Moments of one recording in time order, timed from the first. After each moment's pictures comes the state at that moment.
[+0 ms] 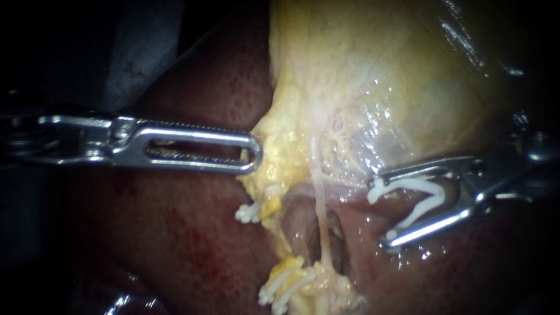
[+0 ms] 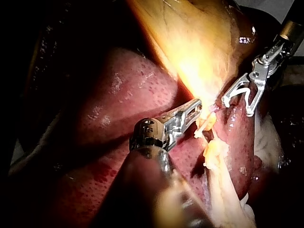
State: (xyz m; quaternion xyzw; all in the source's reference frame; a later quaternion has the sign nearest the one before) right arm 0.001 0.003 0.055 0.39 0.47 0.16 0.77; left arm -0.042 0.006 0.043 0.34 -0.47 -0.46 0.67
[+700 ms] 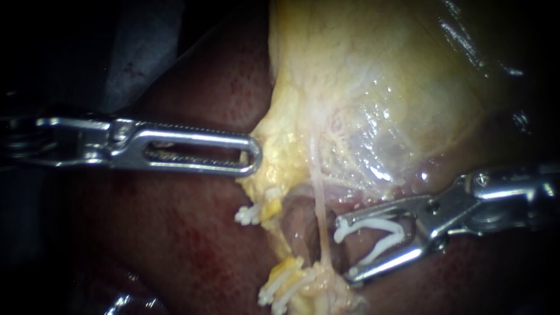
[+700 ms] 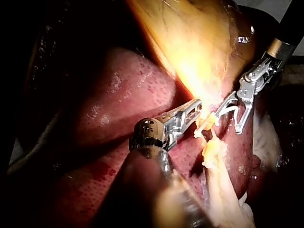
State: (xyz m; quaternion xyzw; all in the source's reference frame) right arm 0.003 0.000 0.060 0.42 0.45 0.15 0.77; left arm -0.042 0.006 0.043 0.34 -0.47 -0.46 0.67
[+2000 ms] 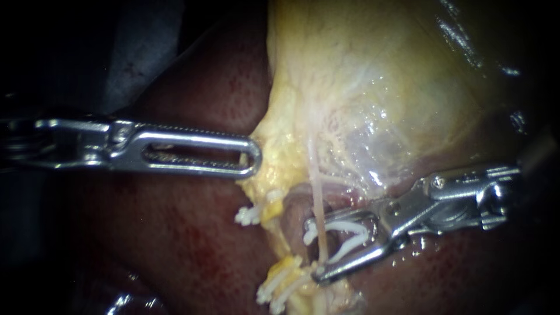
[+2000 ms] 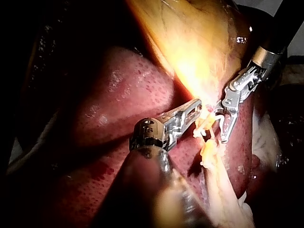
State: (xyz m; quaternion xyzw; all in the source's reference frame) right arm 0.006 0.000 0.063 0.43 0.45 0.15 0.77; left arm -0.042 0.006 0.043 0.34 -0.47 -0.46 0.67
